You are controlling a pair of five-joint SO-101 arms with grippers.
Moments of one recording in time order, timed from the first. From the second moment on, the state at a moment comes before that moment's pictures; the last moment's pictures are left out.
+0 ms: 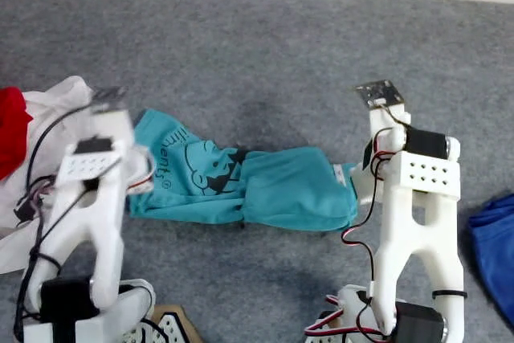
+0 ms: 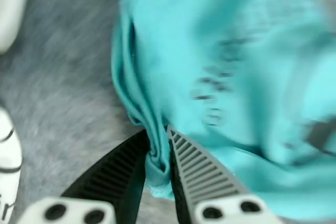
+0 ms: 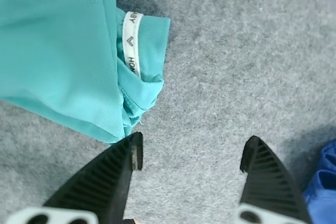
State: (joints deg) left arm -9.5 -17.1 41.0 62.8 6.7; right arm 5.6 -25.2 29.9 81.6 23.7
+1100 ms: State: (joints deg) left arm 46.2 -2.5 12.0 70.5 16.8; right arm 18.2 -34.9 36.6 74.0 23.0
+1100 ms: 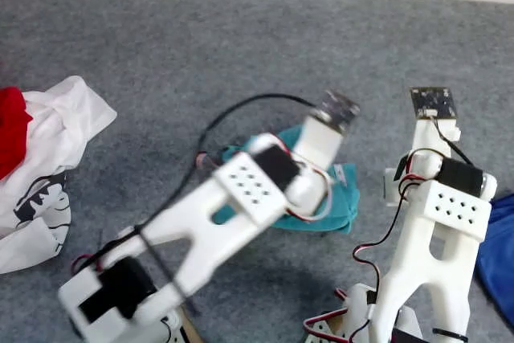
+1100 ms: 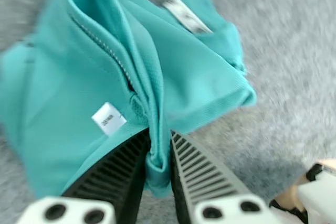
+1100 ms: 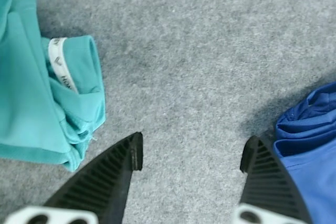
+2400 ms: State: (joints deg) left arm 48.7 -3.0 -3.1 71.2 16.7; right arm 15.6 -35.0 36.5 73.5 20.1
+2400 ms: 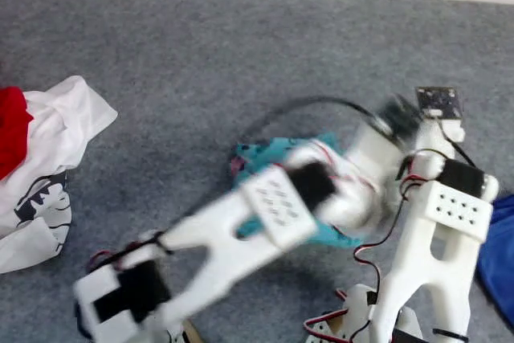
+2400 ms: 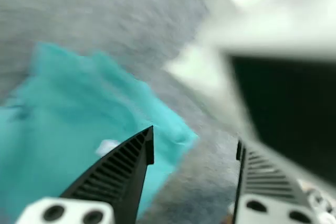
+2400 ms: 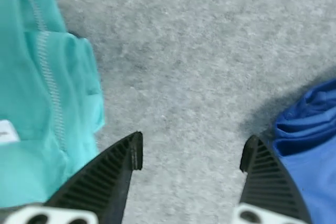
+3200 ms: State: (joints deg) left arm 21.8 -10.1 31.0 51.1 17.8; right arm -14.9 -22.2 40.5 48.7 -0.6
